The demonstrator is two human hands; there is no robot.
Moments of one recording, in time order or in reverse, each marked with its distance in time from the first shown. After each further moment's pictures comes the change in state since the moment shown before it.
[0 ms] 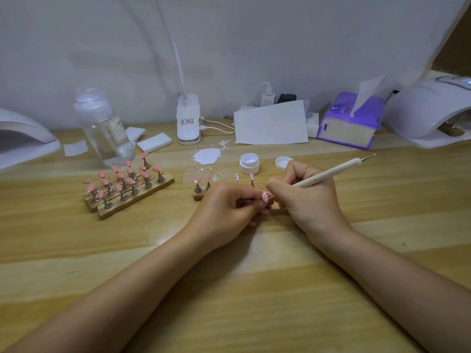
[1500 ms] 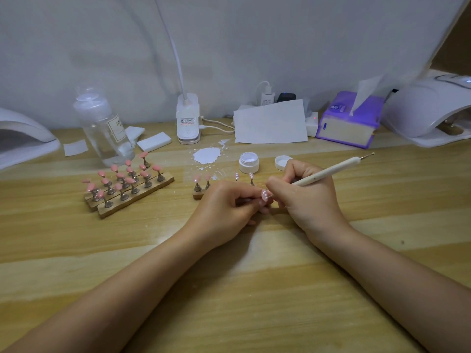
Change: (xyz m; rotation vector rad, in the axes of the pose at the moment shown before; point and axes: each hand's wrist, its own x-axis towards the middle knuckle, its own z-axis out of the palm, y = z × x) left_hand 0.000 0.001 0.000 0.000 0.005 -0.001; right_hand -0.002 -0.003 0.001 0.046 -0.020 -0.002
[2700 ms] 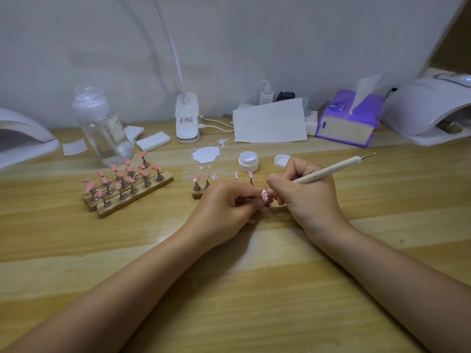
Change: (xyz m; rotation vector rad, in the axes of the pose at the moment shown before) left_hand -0.001 0.000 -0.001 0.039 -0.014 0.039; right_hand 0.001 0.003 -0.001 -0.031 0.035 -0.011
